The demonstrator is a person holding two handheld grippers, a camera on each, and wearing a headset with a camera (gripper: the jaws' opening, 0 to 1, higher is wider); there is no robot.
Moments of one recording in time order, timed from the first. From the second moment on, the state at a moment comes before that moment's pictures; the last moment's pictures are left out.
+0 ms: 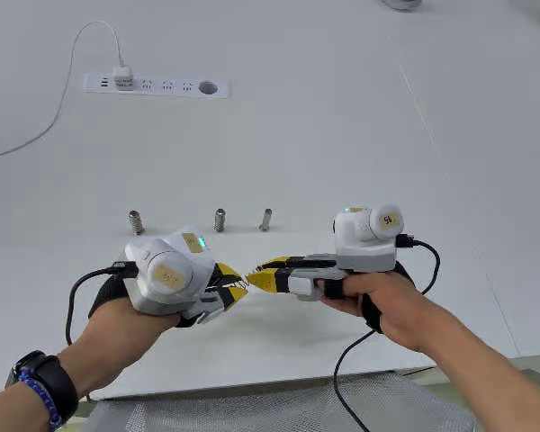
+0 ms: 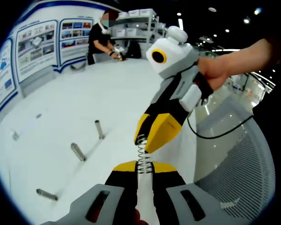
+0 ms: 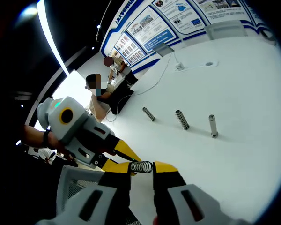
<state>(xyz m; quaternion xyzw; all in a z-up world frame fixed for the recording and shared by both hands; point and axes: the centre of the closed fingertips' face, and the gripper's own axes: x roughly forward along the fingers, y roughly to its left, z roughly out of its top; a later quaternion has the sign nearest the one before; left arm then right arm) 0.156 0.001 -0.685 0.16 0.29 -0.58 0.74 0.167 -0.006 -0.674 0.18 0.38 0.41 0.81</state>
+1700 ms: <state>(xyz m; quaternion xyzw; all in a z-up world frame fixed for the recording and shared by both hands) 0.141 -0.029 -0.643 0.15 0.21 -0.68 0.68 0.140 -0.010 -0.638 -0.16 0.39 0.60 0.68</state>
